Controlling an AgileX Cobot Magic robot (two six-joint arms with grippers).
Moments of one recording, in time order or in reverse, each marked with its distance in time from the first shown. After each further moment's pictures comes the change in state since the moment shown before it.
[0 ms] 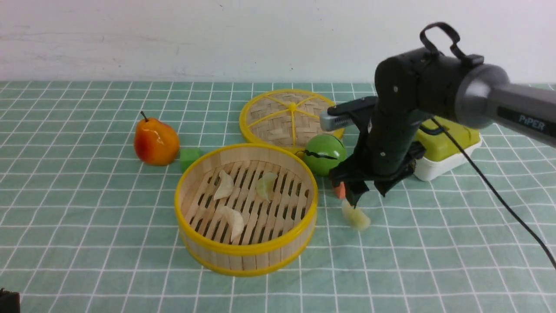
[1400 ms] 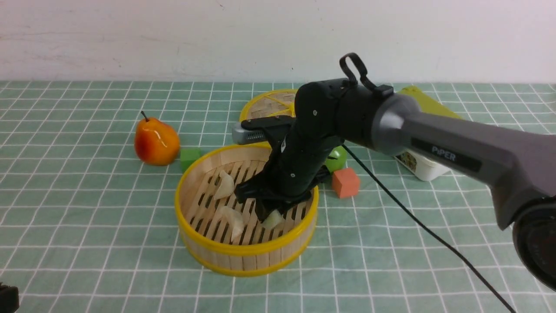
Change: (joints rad) right arm 0.192 0.130 -0.169 0.223 -0.084 0.052; left arm 0.000 0.000 0.000 0.015 -0.021 -0.001
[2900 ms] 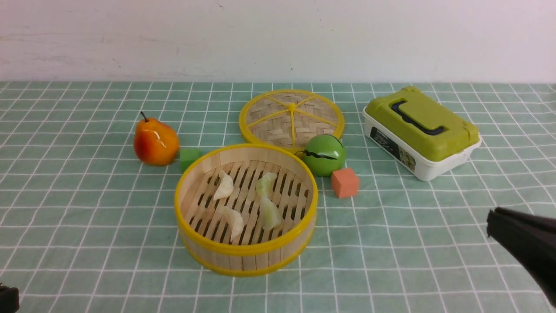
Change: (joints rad) right arm 0.001 -1.700 1.536 -0.171 -0.919 -0.169; left arm 0.000 0.000 0.000 0.000 0.004 0.000
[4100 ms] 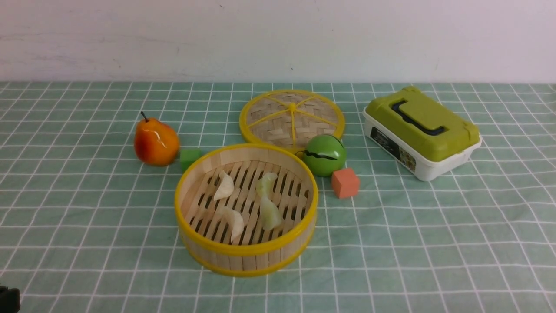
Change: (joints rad) right arm -0.635 -0.528 0.367 -0.067 0.284 -0.009; left arm 0.000 0.000 0.000 0.001 0.004 0.000
